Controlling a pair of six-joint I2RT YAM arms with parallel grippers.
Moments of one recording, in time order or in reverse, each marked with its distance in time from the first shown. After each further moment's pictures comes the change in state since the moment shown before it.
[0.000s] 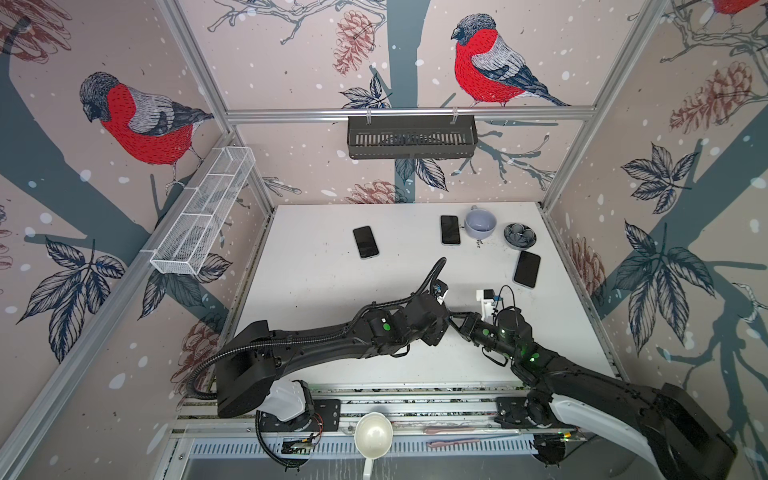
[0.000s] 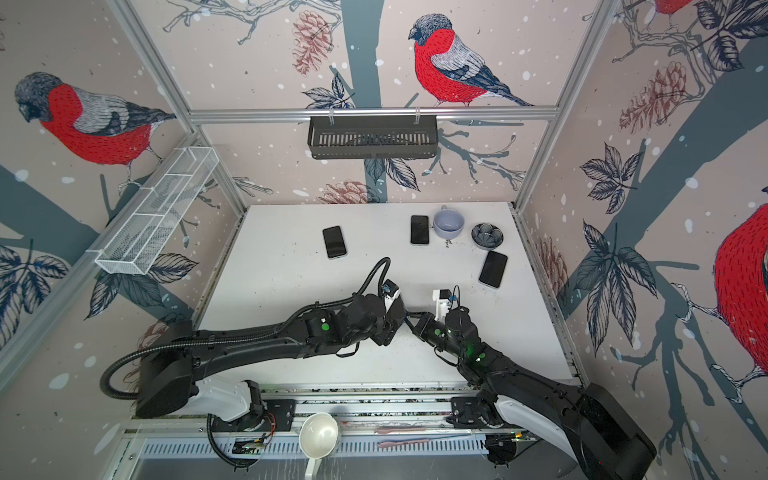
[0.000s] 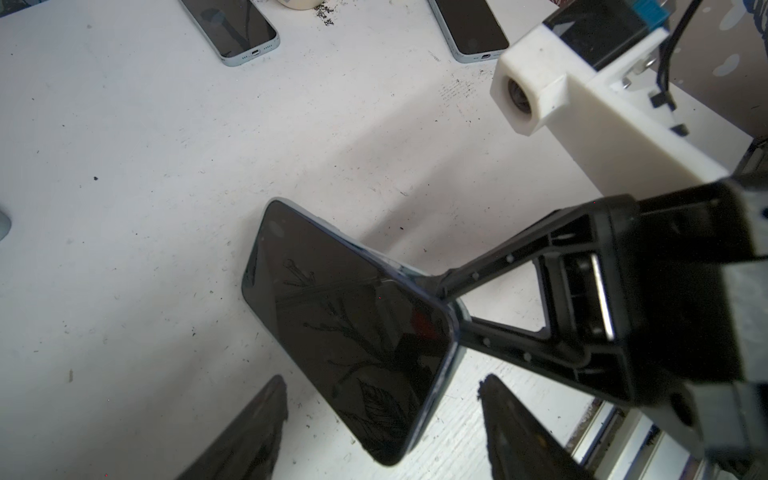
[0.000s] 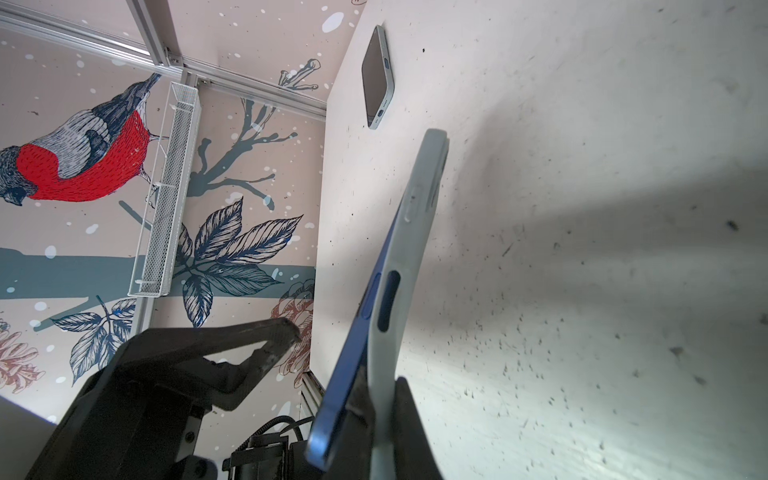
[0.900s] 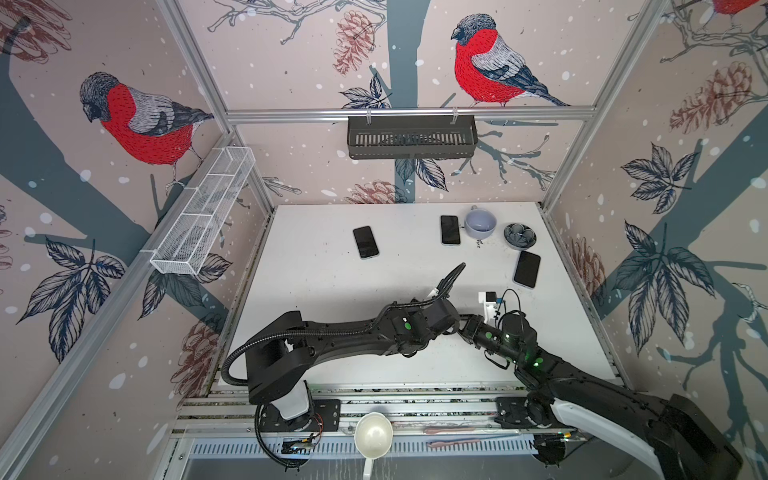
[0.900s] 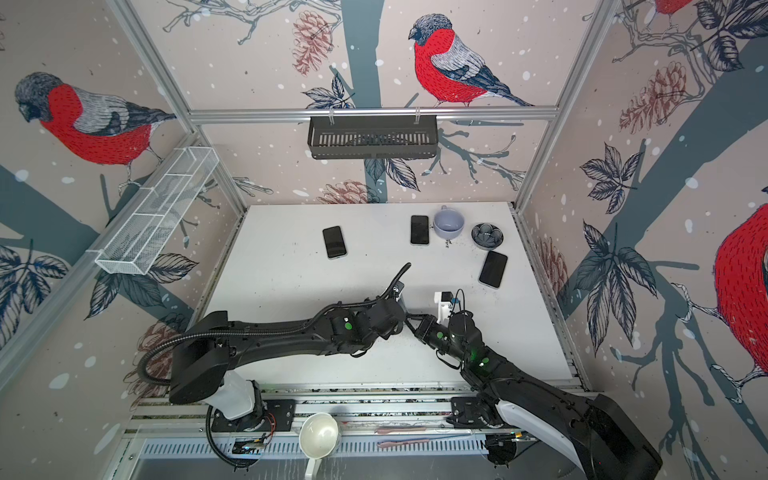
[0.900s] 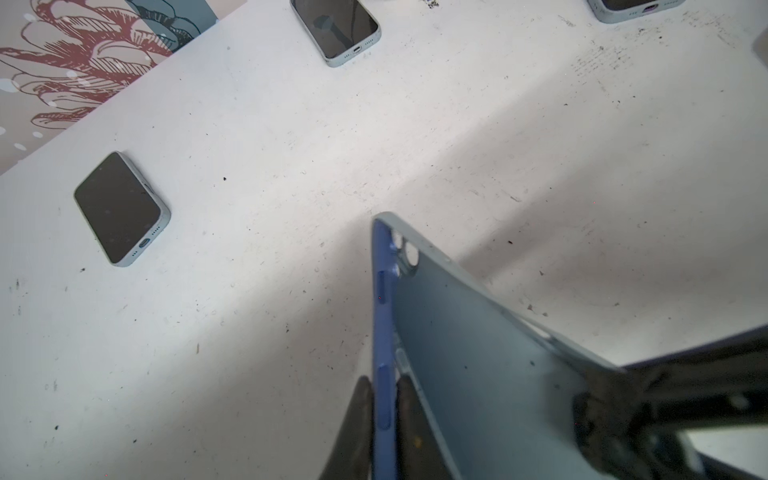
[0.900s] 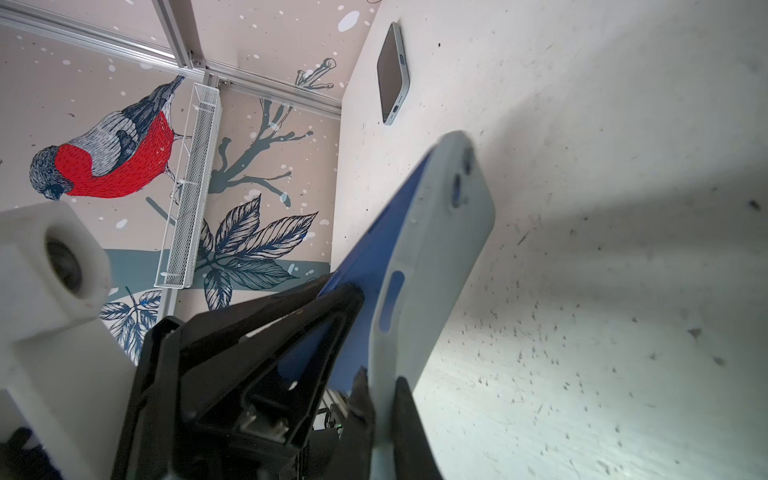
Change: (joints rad) left arm -0.042 0.159 0.097 -0.079 -0.320 0.014; right arm 0.009 -0.079 -0.030 -0.003 -0.011 0.030
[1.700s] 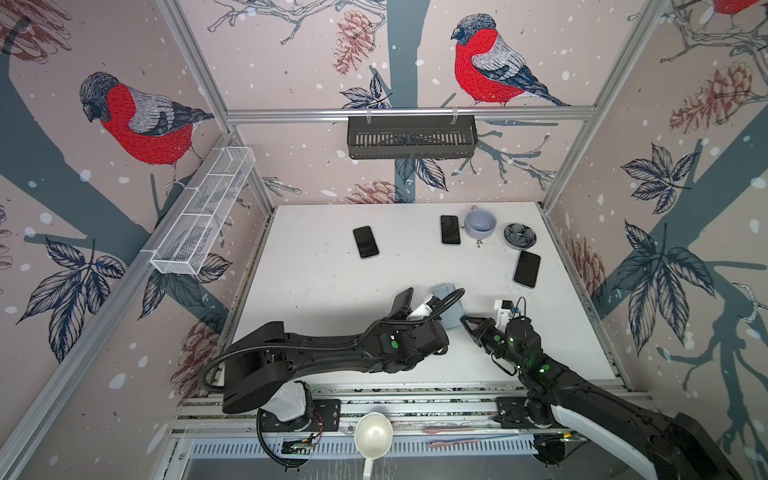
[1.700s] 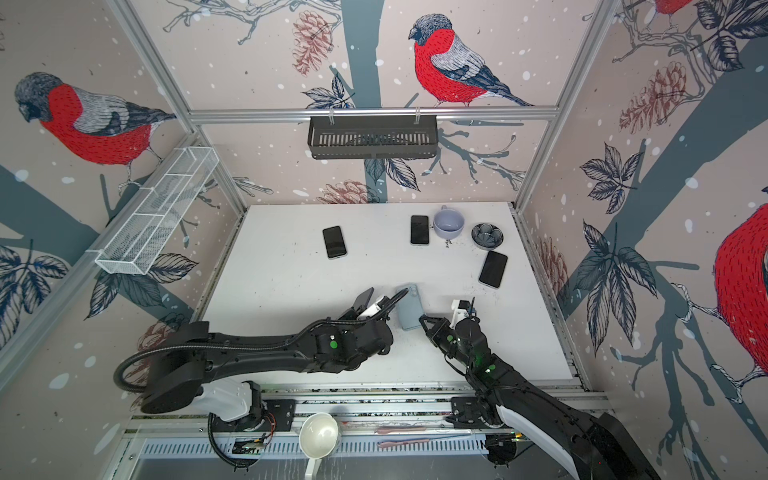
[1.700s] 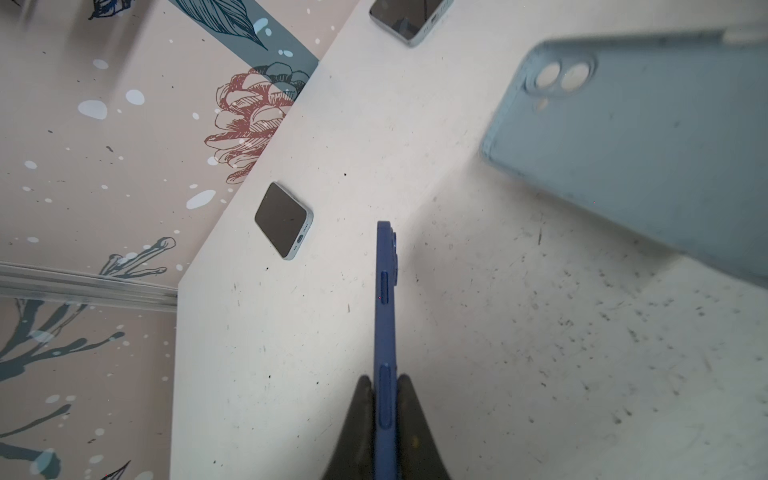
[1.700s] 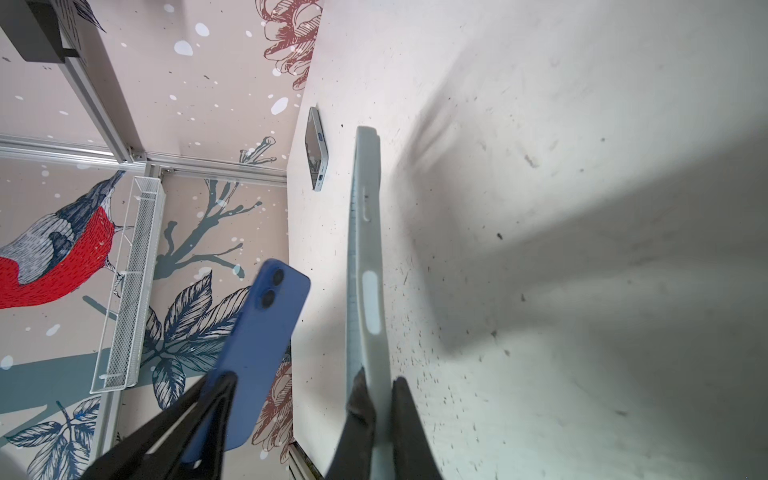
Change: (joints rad) left arm -0.076 -0.079 -0.168 -0.061 -0.343 0.227; right arm -0.098 -0.093 -0.086 -0.109 0.122 0.077
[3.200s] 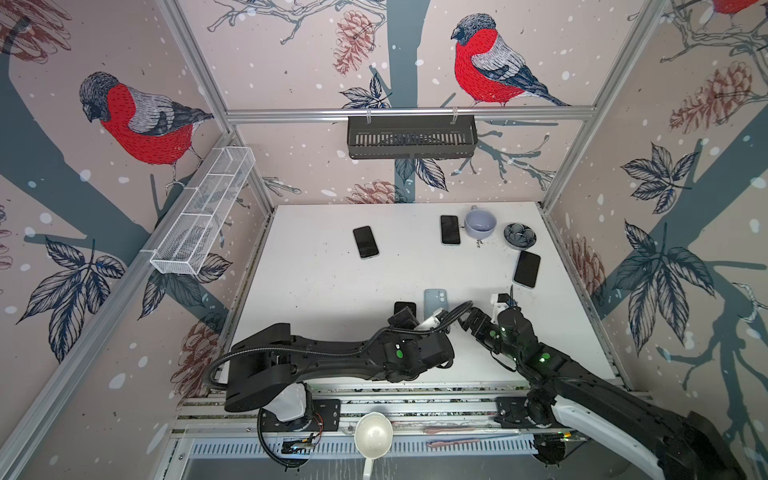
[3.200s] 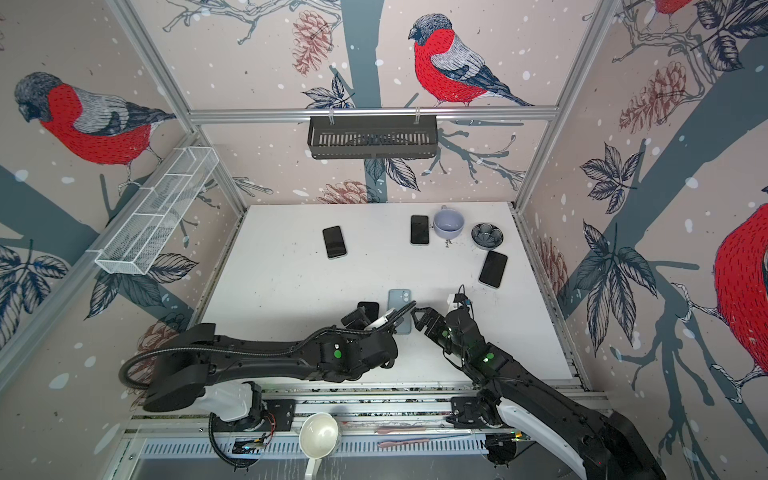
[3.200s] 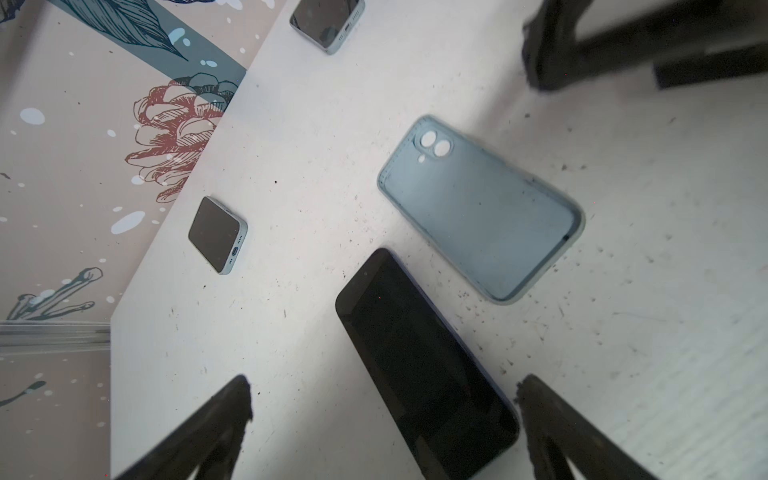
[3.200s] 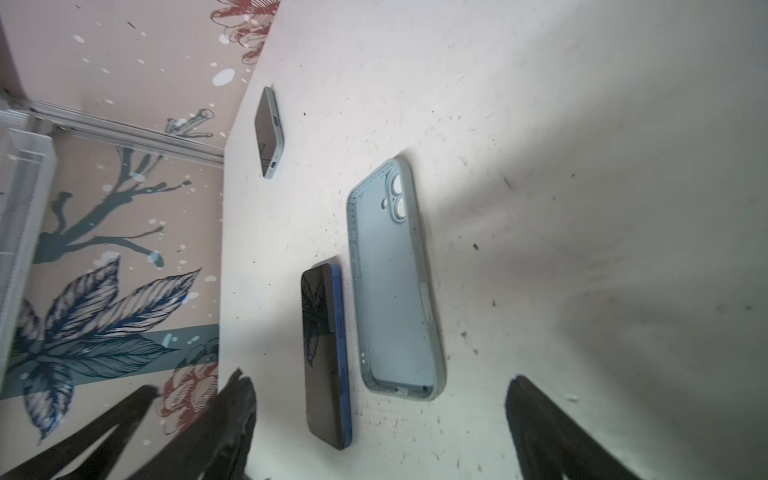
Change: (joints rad) left arm -0.053 -0.063 0.026 -0.018 0.166 -0.080; right arm 0.045 0.081 0.211 -0.355 0.095 -0.223
